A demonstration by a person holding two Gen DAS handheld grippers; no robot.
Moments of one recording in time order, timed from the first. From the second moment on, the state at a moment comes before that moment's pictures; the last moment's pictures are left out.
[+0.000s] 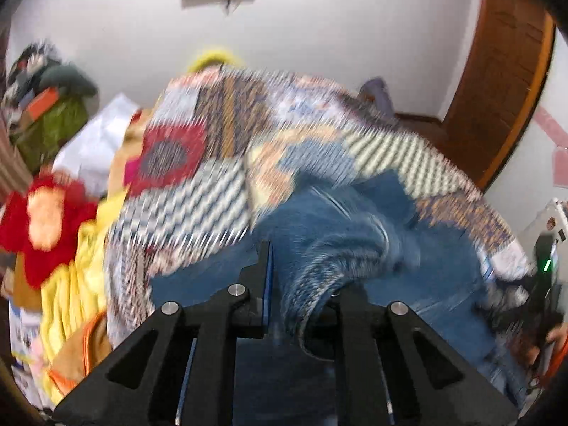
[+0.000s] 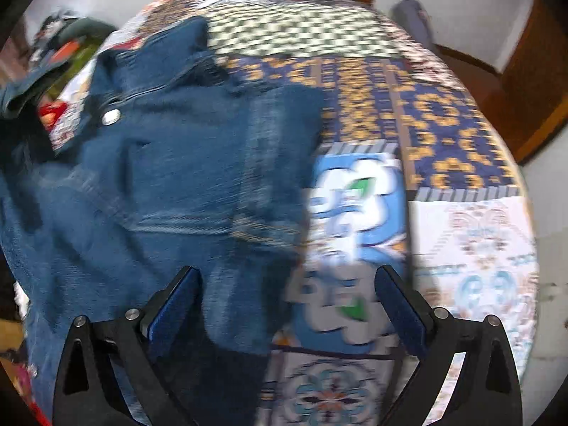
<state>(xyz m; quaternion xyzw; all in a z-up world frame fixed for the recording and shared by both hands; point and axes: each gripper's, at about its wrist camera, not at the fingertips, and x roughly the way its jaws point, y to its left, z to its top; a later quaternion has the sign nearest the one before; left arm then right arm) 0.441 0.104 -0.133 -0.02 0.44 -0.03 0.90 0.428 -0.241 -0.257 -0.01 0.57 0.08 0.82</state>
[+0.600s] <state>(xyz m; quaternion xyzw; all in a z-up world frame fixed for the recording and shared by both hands) 0.351 0.201 -0.261 -0.15 0.52 0.03 0.84 0.426 -0.237 -0.260 -0.02 0.58 0.05 0.81</state>
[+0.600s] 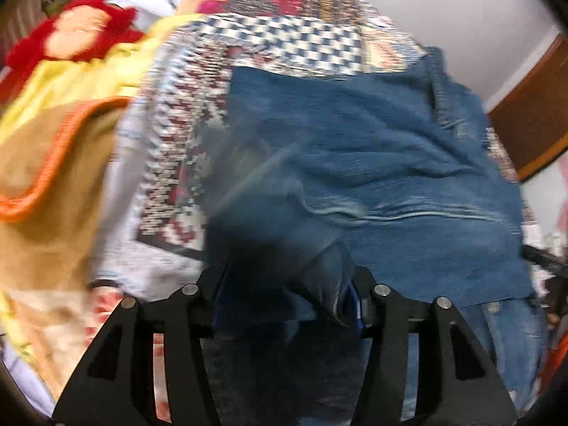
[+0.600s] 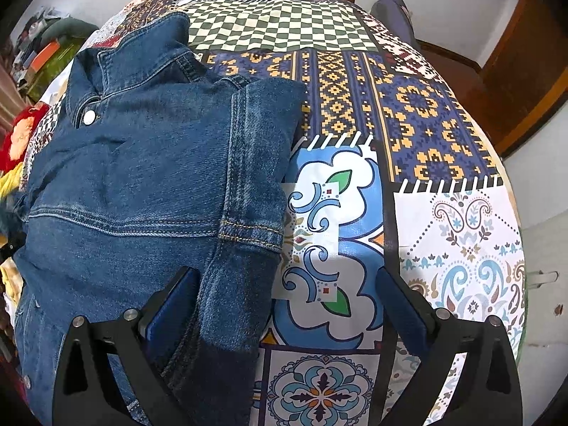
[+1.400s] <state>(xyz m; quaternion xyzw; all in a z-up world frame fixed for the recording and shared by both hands) 0.418 0.237 -0.200 -0.04 0.51 0.04 0.86 0.463 -0.231 -0.197 0.03 0.52 0.10 0.85</state>
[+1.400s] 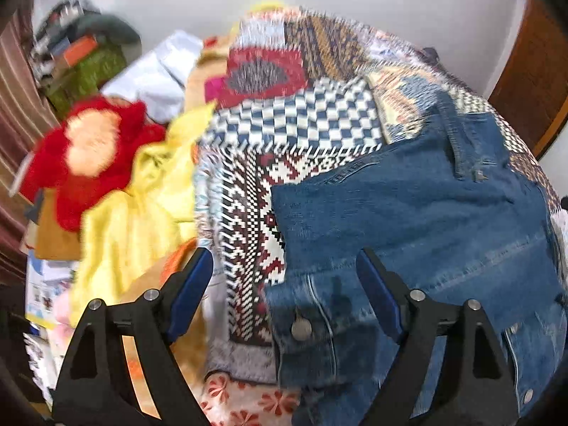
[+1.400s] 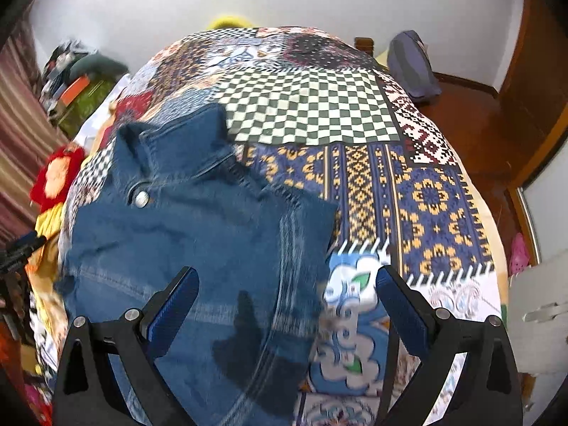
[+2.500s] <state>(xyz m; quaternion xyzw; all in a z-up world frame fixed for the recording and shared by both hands) 0.484 0.255 -0.213 -0.05 0.48 0.09 0.87 0.599 -0.134 -0.222 -0.08 0.50 0.11 0.85</state>
